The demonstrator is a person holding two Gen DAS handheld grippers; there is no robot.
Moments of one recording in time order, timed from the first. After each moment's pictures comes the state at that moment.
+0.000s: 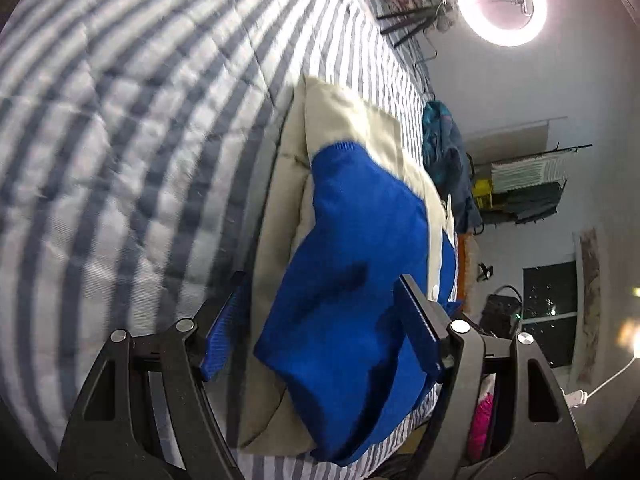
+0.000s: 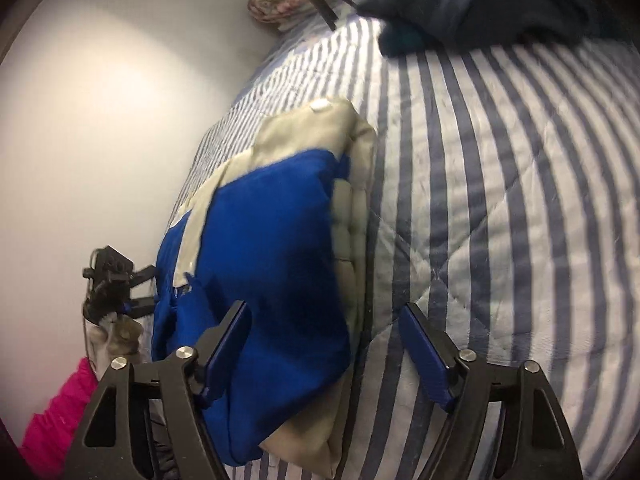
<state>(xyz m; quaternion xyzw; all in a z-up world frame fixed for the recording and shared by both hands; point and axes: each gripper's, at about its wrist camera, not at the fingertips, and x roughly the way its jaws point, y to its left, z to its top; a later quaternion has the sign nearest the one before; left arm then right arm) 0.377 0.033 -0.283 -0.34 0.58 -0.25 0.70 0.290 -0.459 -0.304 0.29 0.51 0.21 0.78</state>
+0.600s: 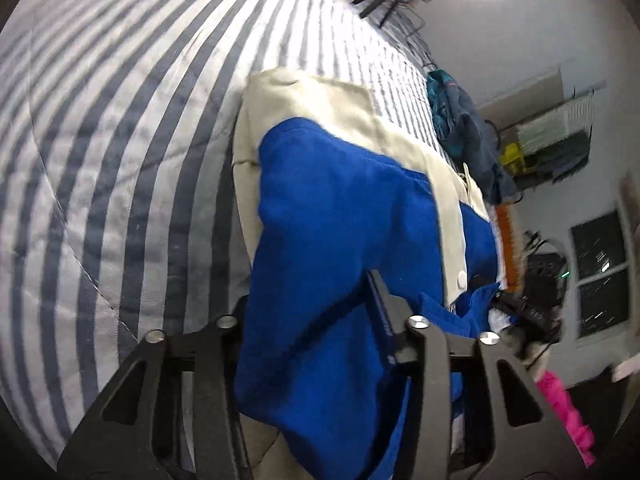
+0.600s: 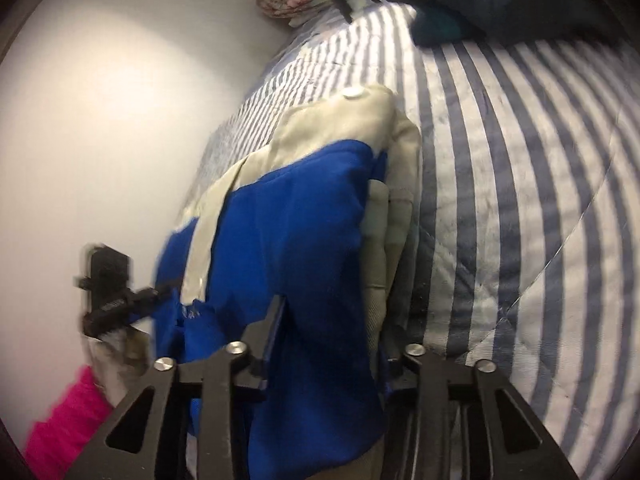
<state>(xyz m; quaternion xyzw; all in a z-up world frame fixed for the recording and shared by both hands) 0.376 -0.031 -0.252 -0.20 0.56 -0.23 0.77 0.295 -0.414 -0.280 0.23 0.51 0.21 0.80</state>
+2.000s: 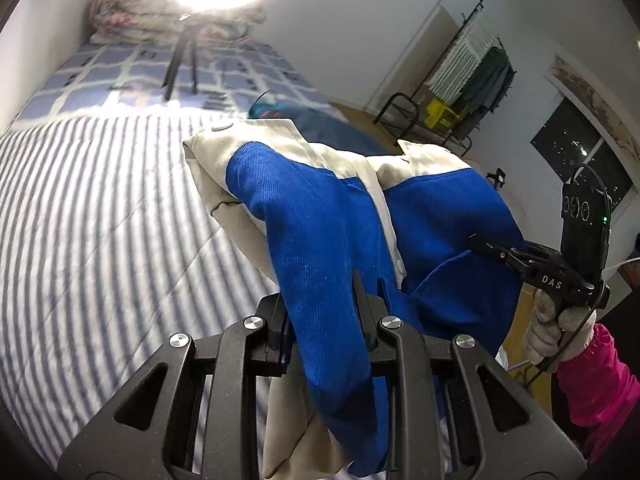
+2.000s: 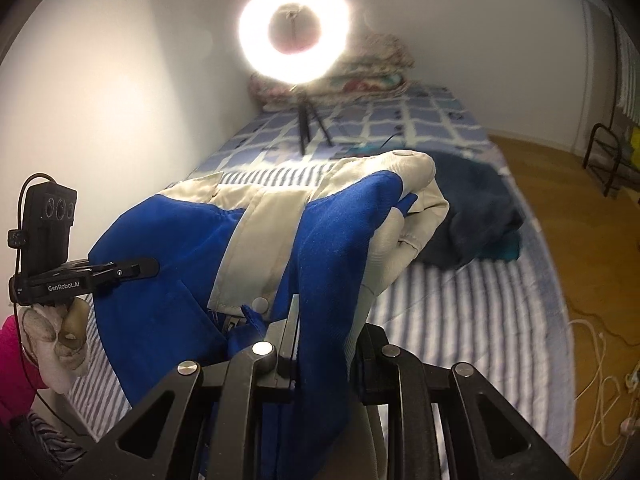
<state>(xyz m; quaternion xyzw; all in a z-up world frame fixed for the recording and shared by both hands) 0.393 -0.231 -0.126 -0.08 0.43 -0.38 0.81 0.258 -0.521 -0.117 0.07 0.39 0.07 0.91</state>
